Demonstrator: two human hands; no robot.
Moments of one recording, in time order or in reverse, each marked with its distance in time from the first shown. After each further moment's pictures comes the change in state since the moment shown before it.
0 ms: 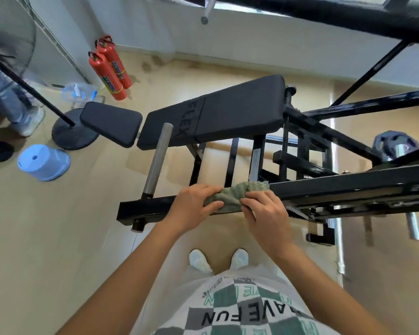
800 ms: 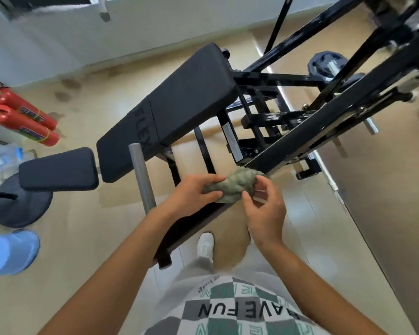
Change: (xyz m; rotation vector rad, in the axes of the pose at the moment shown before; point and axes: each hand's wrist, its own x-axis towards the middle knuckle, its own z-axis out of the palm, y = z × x) left_hand 0.065 -0.032 -0.044 -0.135 -0.500 0.265; right_hand -0.006 -0.098 0.049 0.435 0.533 0.985
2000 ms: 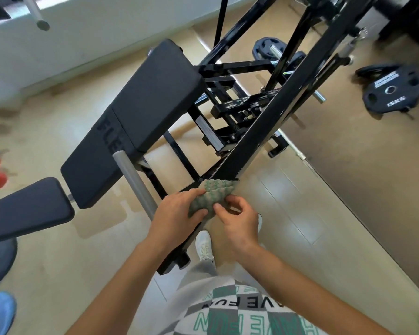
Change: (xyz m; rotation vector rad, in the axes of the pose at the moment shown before) left_hand -0.077 -0.026 -0.012 0.326 0.098 0.157; right_hand -0.093 -0.031 0.065 0.262 0.108 0.570
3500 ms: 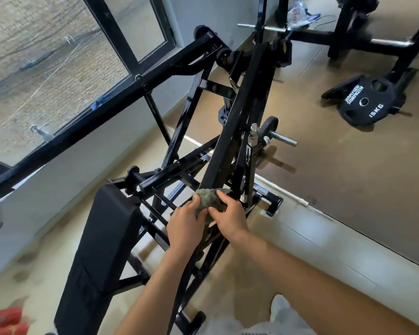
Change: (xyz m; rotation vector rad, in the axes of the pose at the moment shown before) left_hand 0.335 0.244 0.050 0.257 0.115 -0.073; right_hand 0.316 -0.175 -0.165 0.049 -0.120 -0.219
